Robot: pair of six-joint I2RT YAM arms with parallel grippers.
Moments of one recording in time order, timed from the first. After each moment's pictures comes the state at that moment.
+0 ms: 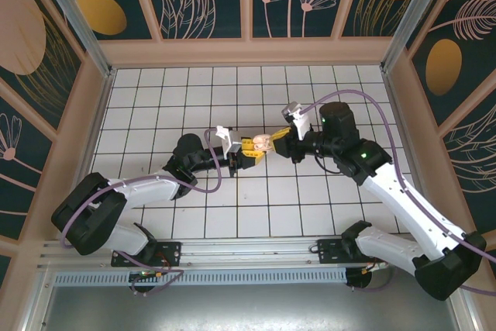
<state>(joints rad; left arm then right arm) -0.71 1.43 0.55 0.93 0.69 -0.11 0.60 1.00 0.99 -0.48 -0.51 0.03</state>
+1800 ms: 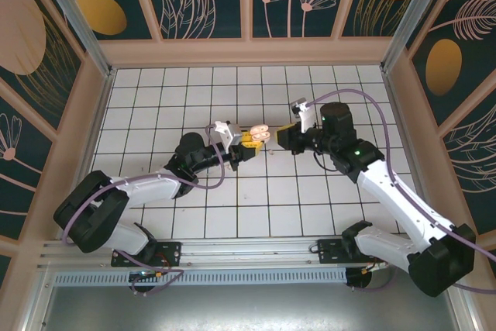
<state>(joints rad) -0.71 1.45 0.57 0.91 0.51 -0.12 0.51 1.05 0.89 -0.34 -0.44 0.22</state>
